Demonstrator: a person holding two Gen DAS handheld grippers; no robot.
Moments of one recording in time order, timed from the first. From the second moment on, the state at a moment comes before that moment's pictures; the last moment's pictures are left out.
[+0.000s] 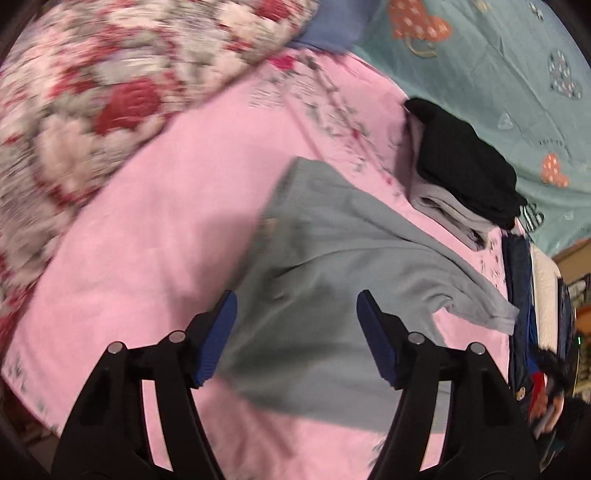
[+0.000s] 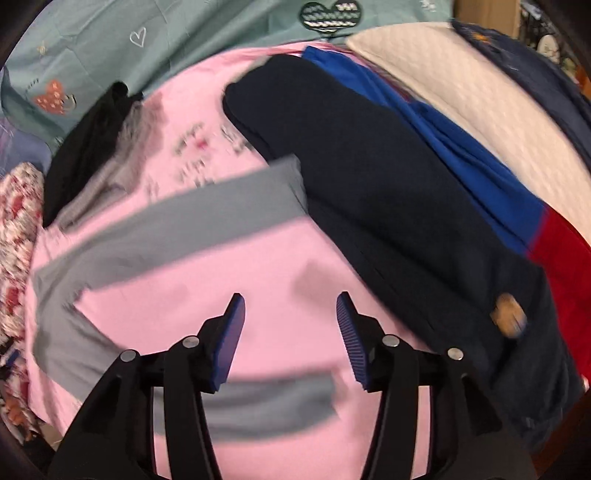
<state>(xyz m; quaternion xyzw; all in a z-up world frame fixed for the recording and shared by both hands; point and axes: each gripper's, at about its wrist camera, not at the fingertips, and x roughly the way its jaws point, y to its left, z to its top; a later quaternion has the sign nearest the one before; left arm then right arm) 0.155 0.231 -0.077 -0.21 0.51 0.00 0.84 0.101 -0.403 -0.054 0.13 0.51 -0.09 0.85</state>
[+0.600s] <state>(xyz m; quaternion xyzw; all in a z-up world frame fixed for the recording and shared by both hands) 0.233 0.187 -0.139 -0.13 0.56 0.03 0.81 0.231 -0.406 -0.121 0.16 0.59 -0.13 0.78</state>
